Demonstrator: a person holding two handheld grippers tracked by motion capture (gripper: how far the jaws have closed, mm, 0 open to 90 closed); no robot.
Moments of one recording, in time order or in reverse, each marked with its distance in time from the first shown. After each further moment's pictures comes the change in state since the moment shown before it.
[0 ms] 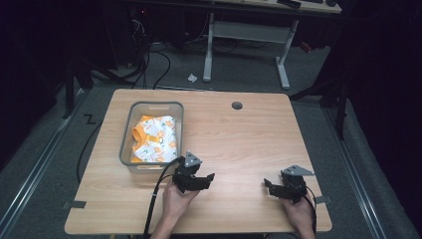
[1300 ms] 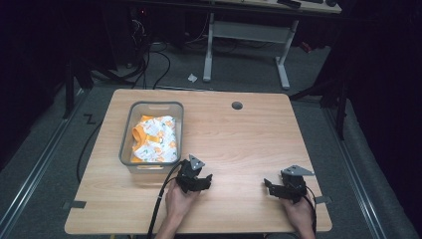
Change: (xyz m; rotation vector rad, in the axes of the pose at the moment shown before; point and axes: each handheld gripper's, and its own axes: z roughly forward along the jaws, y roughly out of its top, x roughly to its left) left arm 0.005 -0.019 0.035 0.040 0.149 0.036; right arm 0.000 0.000 0.000 0.001 0.000 0.000
